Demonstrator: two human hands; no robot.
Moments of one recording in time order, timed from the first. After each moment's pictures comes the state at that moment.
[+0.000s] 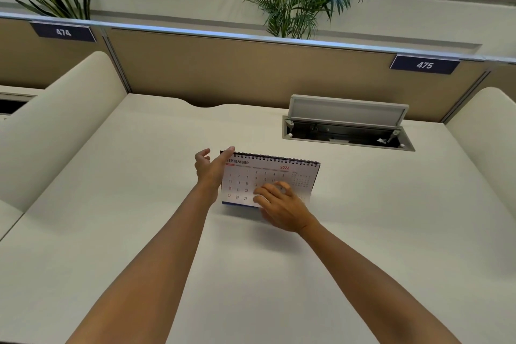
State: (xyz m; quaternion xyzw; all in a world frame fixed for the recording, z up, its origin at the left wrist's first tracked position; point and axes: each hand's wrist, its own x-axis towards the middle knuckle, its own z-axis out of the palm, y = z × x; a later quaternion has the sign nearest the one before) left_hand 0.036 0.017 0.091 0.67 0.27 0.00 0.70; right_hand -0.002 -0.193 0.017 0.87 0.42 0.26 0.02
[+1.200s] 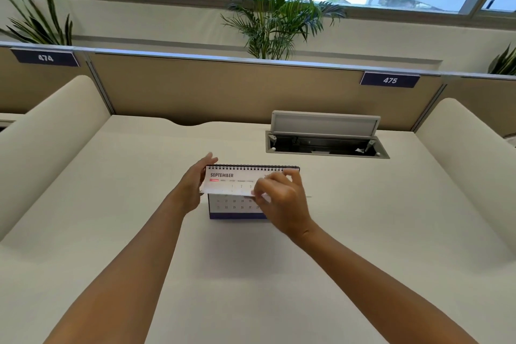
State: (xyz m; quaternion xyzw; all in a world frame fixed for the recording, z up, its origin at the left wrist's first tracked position) left_hand 0.033 0.031 0.115 0.65 0.15 -0.16 0.73; right_hand -0.041 -0.187 0.130 0.85 0.27 0.40 -0.20
